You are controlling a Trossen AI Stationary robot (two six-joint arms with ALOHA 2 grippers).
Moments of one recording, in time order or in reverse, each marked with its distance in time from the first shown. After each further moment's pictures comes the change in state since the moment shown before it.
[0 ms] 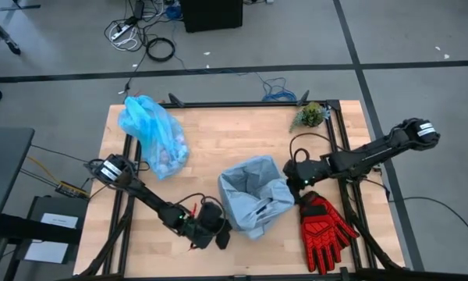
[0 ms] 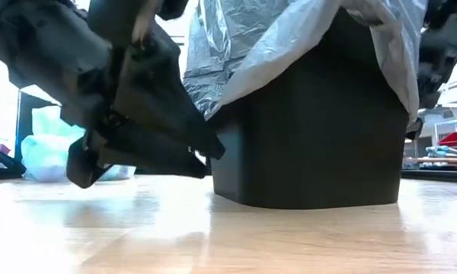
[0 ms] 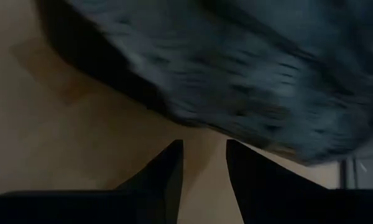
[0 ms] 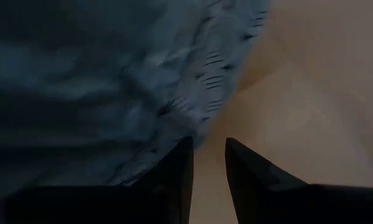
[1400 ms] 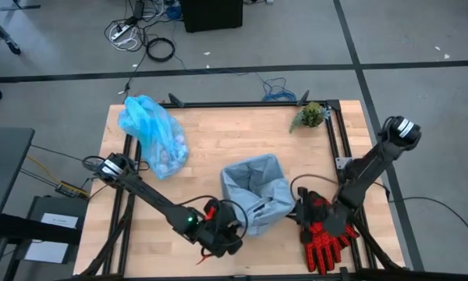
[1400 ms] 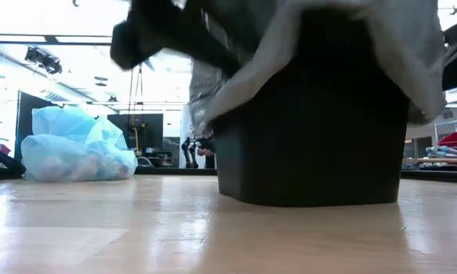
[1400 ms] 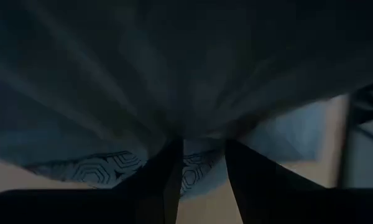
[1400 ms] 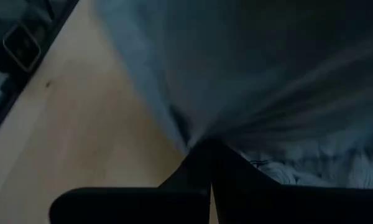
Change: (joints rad) left arm 0.053 0.001 0.431 -0.710 -0.030 0.156; right arm 0.641 0.295 0.135 0.219 0.755 -0.461
